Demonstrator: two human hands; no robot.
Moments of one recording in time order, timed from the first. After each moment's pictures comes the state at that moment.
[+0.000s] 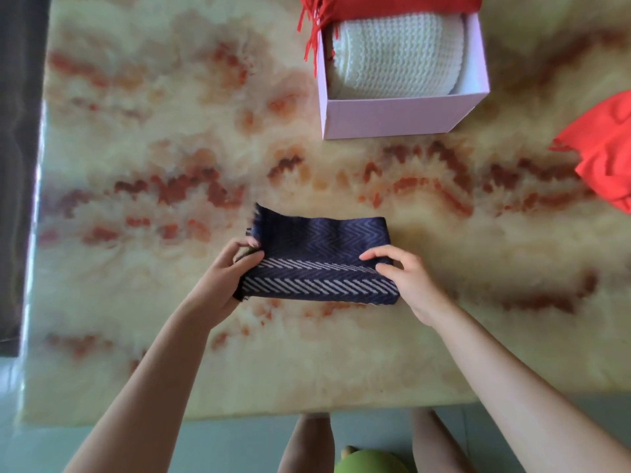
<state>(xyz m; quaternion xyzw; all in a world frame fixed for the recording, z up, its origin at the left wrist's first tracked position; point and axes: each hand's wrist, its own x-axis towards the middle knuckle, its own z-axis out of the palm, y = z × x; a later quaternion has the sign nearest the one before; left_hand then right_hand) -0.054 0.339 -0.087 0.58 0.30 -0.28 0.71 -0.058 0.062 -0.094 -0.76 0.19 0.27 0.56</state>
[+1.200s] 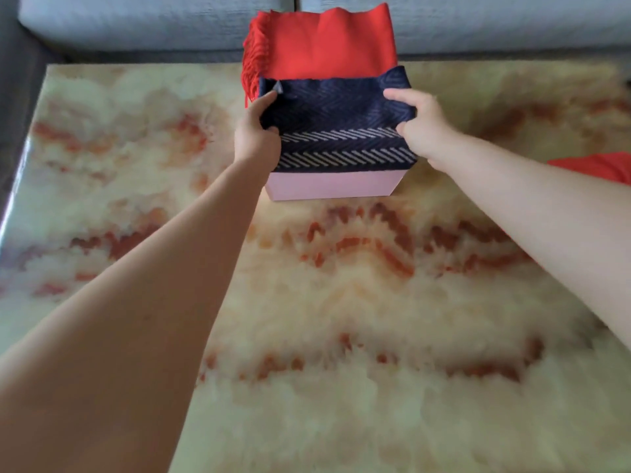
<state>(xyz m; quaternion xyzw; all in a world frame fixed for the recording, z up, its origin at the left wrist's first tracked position) 0.185 0.180 -0.019 0.82 0.17 -0.01 0.54 0.214 -0.043 -0.015 -0.89 0.08 0.08 0.45</state>
